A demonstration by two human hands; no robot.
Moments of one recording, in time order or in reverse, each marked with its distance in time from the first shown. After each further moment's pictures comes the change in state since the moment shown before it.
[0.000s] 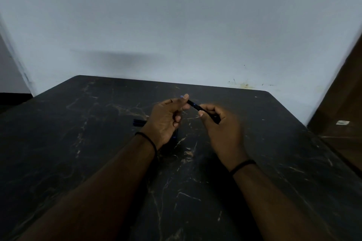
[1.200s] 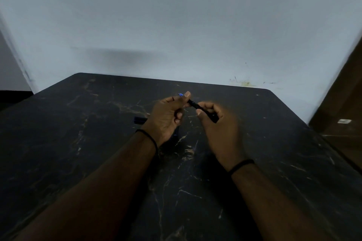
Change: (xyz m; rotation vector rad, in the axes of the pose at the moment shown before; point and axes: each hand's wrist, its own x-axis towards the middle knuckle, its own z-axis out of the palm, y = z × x) left_hand 0.001 -0.001 0.000 -0.012 -0.060 0.002; right_hand -0.007 -0.011 0.004 0.049 -0.046 0.055
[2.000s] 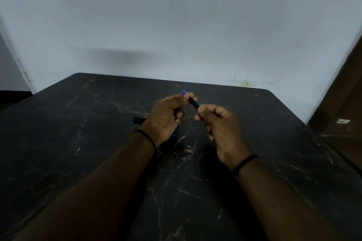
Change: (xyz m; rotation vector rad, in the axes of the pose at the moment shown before) left_hand -0.001 0.001 0.000 -0.042 -0.034 0.013; right_hand 0.002 -0.010 -0.006 0.453 -0.096 0.347
